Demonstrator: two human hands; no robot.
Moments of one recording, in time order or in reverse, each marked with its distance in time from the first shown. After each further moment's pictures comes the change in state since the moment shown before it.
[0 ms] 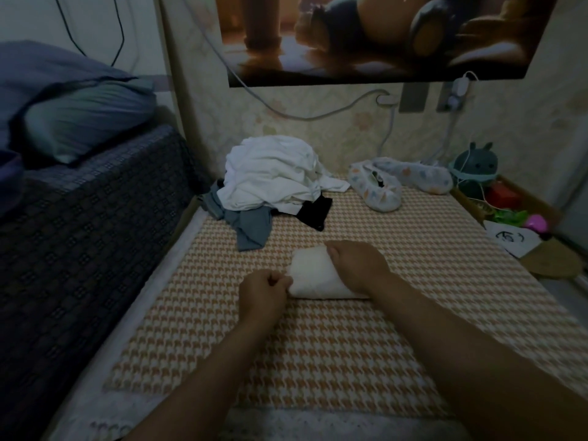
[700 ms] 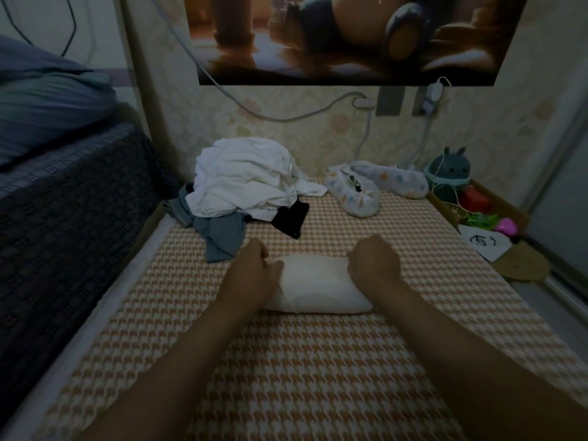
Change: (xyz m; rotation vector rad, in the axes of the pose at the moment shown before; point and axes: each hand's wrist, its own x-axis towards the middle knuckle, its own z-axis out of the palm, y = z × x) left_hand 0.048 0.032 0.016 0.212 -0.149 0.296; right_hand 0.002 0.048 -0.022 -0.074 0.161 0.480
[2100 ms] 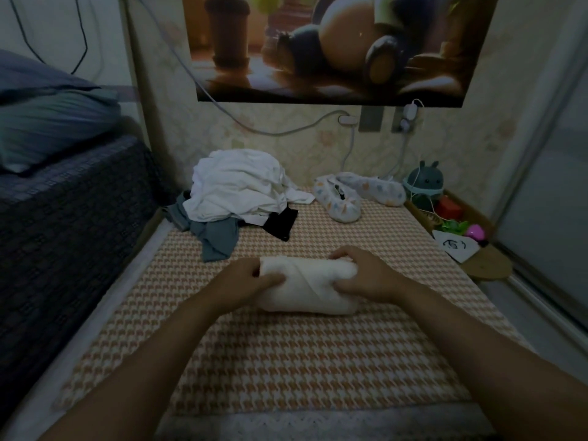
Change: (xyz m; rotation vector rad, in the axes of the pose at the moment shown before) left_hand -0.023 -0.001 -0.030 -0.174 -0.389 0.015; right_hand -0.054 0.036 -0.069 0.510 -0.416 -0.317
